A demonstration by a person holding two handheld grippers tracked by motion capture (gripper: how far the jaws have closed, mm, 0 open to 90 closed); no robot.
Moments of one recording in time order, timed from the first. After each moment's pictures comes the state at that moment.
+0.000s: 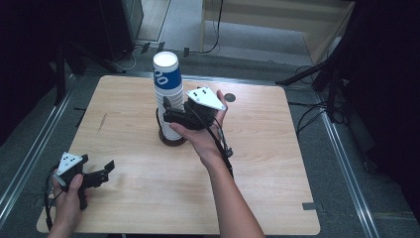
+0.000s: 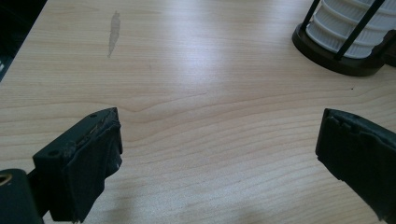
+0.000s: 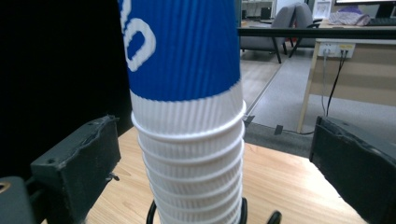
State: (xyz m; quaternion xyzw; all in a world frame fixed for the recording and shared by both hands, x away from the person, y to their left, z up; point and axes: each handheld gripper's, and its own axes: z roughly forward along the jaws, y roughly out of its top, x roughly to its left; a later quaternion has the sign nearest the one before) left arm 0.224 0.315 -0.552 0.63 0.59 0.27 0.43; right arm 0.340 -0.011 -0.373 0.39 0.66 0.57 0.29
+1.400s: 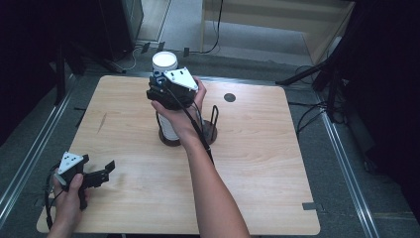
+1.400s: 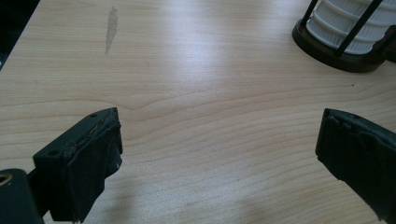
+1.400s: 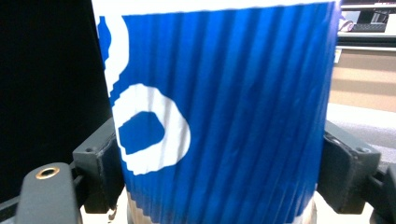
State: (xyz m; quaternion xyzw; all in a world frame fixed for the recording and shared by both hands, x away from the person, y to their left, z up) left arm 0.225 0.315 -0.552 0.63 0.59 0.27 0.43; right arm 0.380 0.043 -0.366 0.41 0.65 0.56 0.31
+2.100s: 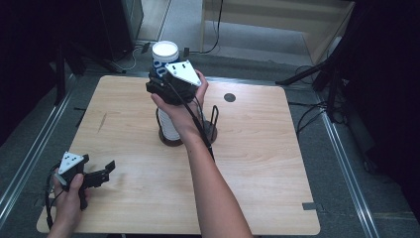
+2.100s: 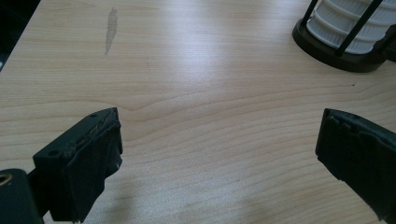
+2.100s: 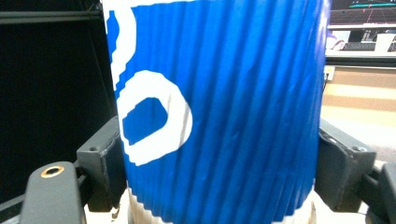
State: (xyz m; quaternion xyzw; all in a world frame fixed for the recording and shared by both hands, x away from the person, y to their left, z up) left arm 0.226 0.314 -0.552 0.63 0.59 0.27 0.43; right arm 0.374 0.039 -0.340 0.41 0.62 0.58 0.32
